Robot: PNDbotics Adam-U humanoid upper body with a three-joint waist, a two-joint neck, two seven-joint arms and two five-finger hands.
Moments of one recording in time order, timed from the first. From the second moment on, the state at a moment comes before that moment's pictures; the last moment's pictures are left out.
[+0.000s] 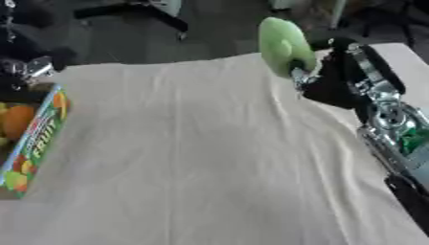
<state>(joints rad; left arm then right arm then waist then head) -0.79 0.72 -0.26 -1.74 -0.02 0.17 -0.19 -0.57 -0.57 0.25 -1.98 -0.18 0.62 -0.46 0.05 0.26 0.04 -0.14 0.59</state>
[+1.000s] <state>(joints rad) -0.91 0.70 -0.37 -1.81 -0.04 0.05 -0.46 -0.64 -0.55 0.31 -1.98 -0.18 0.60 -0.34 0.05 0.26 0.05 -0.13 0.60</state>
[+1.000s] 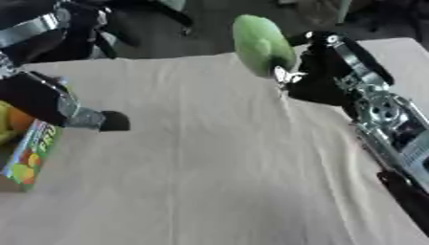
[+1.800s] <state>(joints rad) -0.92 0.68 -0.41 -1.85 -0.08 0.02 -0.25 -0.67 -0.53 0.36 -1.98 -0.20 0.66 -0.32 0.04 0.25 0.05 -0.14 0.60</state>
